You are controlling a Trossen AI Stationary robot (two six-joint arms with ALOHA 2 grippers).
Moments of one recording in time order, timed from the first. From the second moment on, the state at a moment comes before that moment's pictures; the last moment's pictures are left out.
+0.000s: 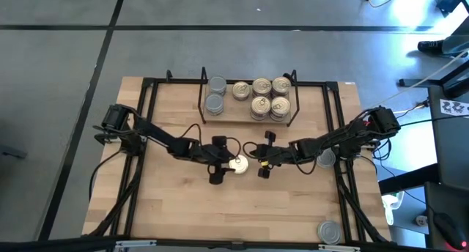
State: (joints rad) left arm -0.17 1.79 0.73 0.42 -0.15 -0.07; right arm 0.24 1.58 0.76 0.13 0.39 0.18
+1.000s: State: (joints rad) left arm -0.17 1.79 0.50 0.77 -0.15 -0.15; right arm 0.26 1.73 0.76 0.36 0.17 -0.54
